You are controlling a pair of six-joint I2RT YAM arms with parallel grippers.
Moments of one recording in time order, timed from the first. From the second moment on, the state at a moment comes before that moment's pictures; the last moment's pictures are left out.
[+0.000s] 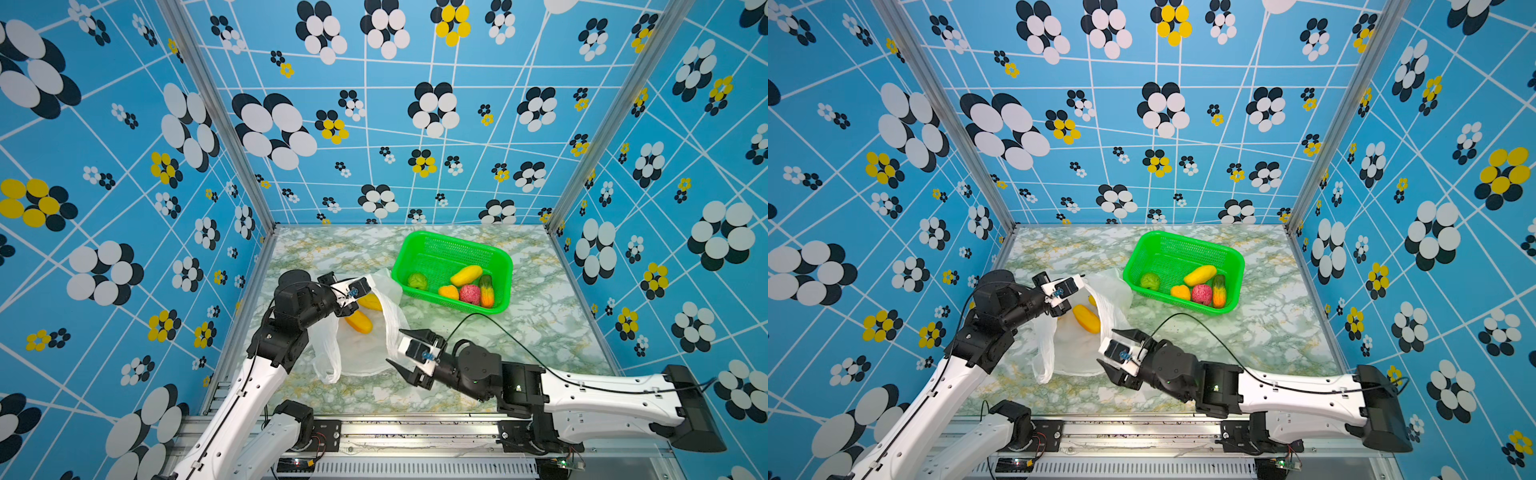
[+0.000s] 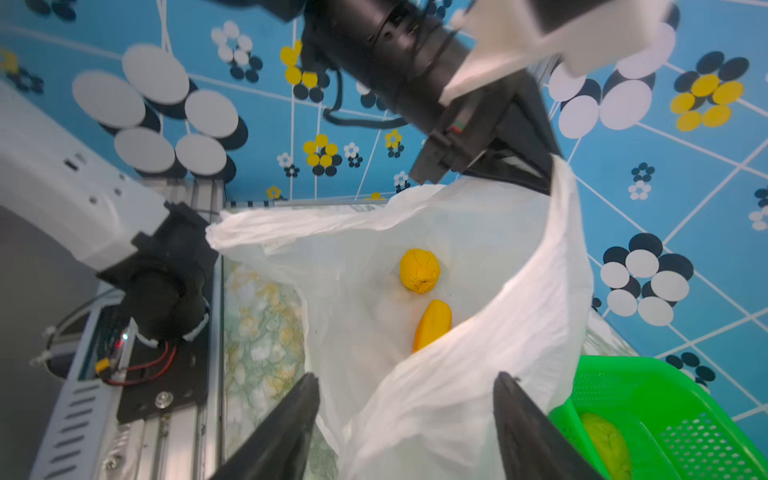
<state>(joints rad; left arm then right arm) -0.30 0.86 0.84 -0.20 0.47 0.82 1.42 1.15 0.78 0.15 0.38 -0.31</state>
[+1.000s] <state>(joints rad) -0.30 0.85 0.84 -0.20 0.47 0.82 1.46 1.75 1.12 0.04 0.60 -0.47</state>
